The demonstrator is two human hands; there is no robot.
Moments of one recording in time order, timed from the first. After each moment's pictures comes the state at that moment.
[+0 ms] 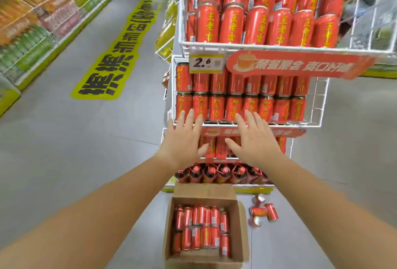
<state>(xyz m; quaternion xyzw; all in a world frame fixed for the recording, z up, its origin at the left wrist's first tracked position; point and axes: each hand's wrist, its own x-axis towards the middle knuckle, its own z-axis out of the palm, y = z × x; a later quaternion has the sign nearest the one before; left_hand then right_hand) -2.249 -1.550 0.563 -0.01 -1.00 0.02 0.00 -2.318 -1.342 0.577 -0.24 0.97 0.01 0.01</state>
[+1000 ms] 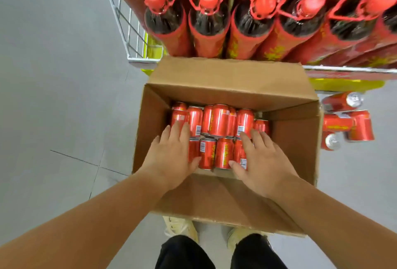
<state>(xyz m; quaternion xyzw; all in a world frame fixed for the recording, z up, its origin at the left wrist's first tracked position) -2.129 -1.493 -0.073 0.13 -0.92 -0.09 -0.34 -2.209 -1.284 -0.081 -0.27 0.88 0.03 0.40</state>
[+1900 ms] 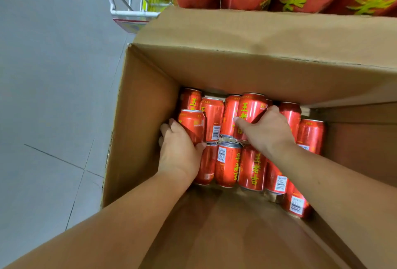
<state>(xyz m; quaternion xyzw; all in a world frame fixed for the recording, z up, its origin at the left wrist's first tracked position) -2.136 -1.510 -0.229 0.48 -0.80 -0.27 -0.24 -2.251 -1.373 -0.250 0.10 0.88 -0.24 0.39</state>
